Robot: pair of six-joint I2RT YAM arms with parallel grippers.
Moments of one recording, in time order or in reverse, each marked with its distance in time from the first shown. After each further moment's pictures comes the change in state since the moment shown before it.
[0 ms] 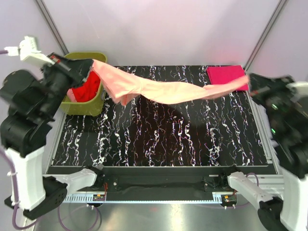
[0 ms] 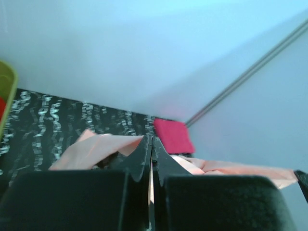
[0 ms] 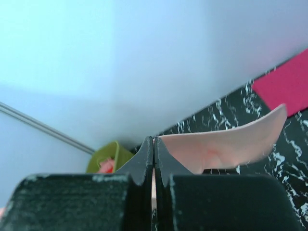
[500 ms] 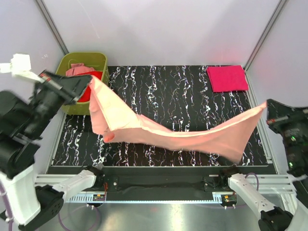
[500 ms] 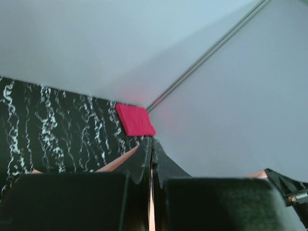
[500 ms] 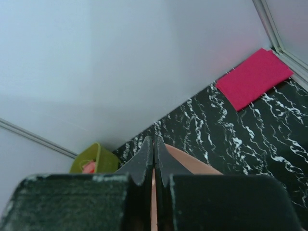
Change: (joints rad) left arm 0.000 -0.169 -0.043 -0.069 0.145 -0.128; right arm 0.000 -0.208 0.145 -0.313 0.126 -0.023
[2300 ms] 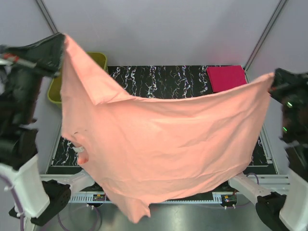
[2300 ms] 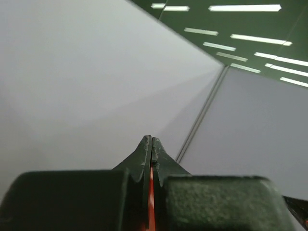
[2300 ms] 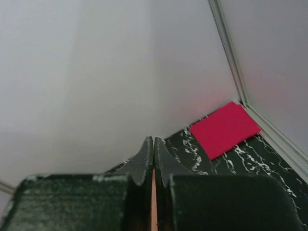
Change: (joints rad) left arm 0.154 0.114 0.180 0.372 0.063 0.182; right arm -0.030 0.212 0.177 0.159 0.074 -0.233
